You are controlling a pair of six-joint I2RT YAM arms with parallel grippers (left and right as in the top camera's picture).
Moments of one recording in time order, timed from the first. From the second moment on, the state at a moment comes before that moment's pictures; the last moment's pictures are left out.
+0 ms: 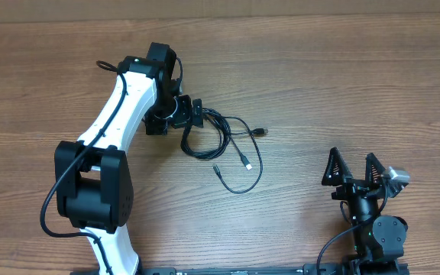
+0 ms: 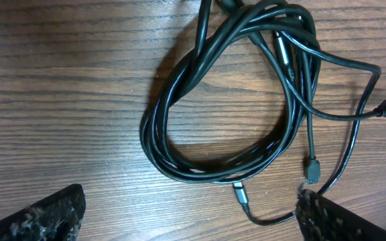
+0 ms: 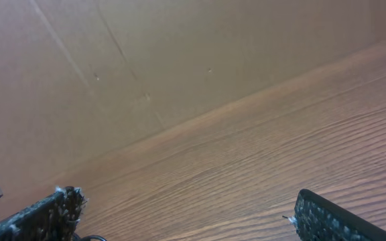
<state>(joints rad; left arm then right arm) -0.21 1.99 1.60 -1.15 0.26 -0.31 0.06 0.02 0.02 -0.03 0.05 0.44</state>
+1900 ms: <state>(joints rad) -0.21 1.99 1.59 -1.04 0.21 -0.28 0.06 0.79 0.94 -0.65 -0.20 0.43</state>
